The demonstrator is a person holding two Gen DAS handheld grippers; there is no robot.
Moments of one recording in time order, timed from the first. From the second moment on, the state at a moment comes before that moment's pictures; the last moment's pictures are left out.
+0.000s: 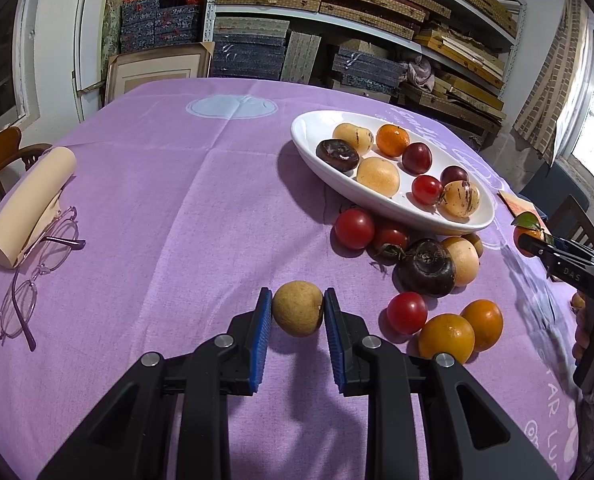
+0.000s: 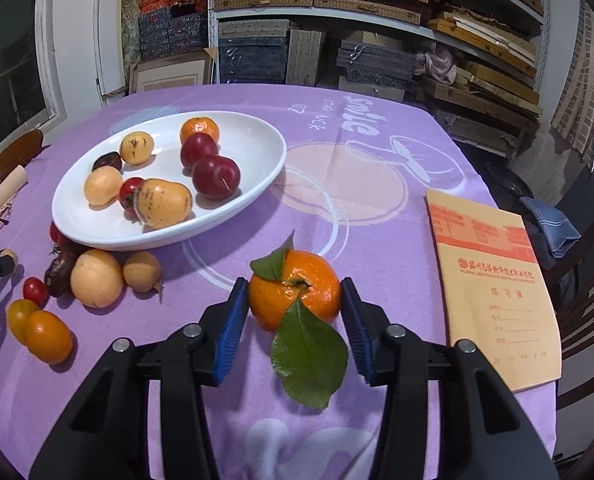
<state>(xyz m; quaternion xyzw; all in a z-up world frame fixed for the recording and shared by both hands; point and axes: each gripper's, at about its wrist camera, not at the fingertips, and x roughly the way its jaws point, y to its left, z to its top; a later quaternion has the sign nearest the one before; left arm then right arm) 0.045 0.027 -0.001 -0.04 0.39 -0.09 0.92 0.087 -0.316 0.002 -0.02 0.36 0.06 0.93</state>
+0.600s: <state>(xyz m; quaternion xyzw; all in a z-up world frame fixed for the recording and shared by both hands) 0.126 -0.030 0.053 -0.04 0.39 -0.13 0.91 0.124 -0.265 0.069 0.01 0.33 0.12 0.94</state>
